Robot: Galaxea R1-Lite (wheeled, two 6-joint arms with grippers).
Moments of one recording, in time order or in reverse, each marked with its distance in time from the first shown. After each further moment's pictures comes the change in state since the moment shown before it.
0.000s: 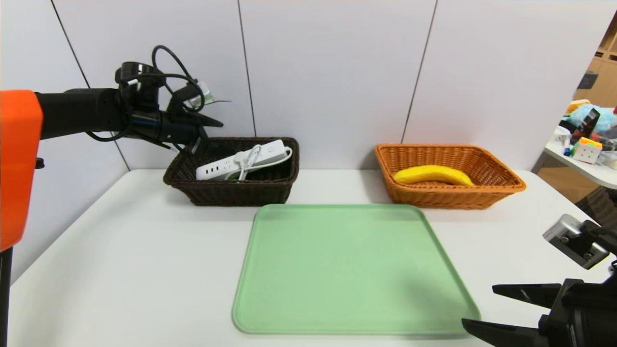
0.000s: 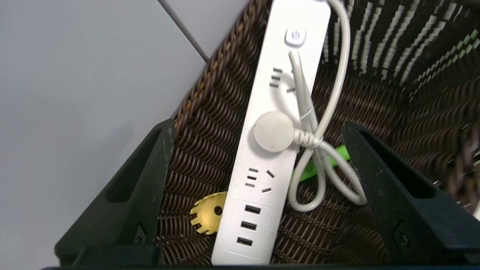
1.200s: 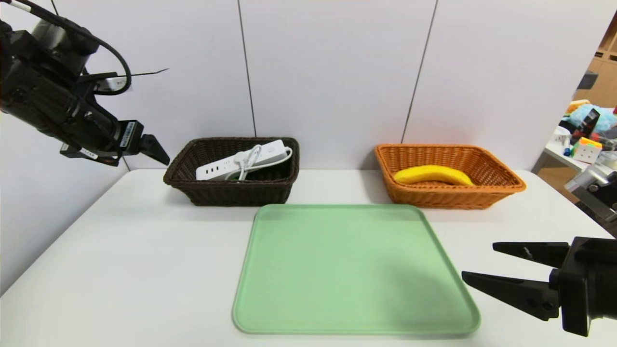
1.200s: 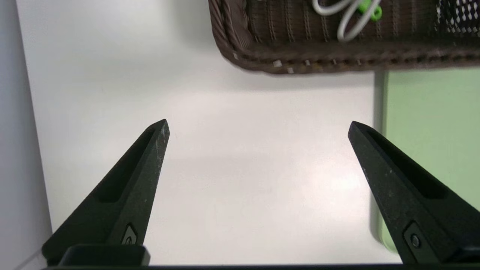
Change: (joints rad) left arm 0.026 -0.356 0.050 0.694 0.590 -0.762; right arm -0.001 -0.006 -0.144 0.002 -0.008 0.006
